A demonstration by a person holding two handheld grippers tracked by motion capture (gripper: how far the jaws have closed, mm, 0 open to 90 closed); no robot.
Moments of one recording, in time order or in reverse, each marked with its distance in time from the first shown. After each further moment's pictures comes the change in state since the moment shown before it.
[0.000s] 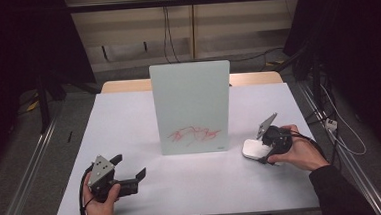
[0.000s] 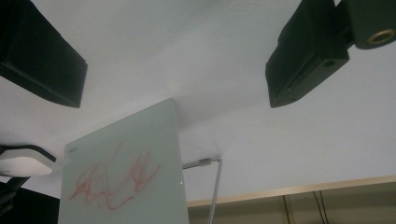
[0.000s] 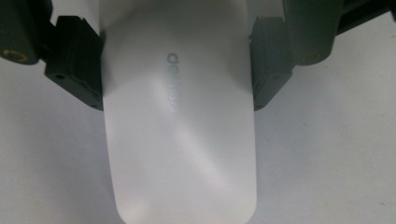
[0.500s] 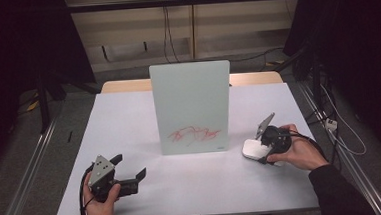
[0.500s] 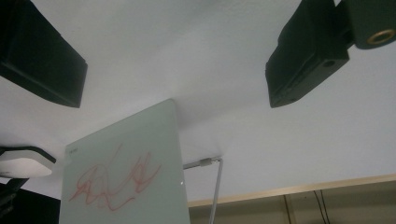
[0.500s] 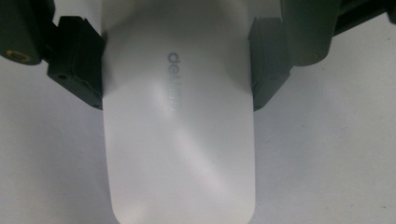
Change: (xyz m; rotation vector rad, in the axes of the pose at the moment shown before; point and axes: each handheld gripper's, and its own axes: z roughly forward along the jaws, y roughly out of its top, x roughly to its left) left arm 0.000 0.000 0.000 0.002 -0.003 0.004; right arm 0.001 0.004 -0.001 0.034 0.001 0.004
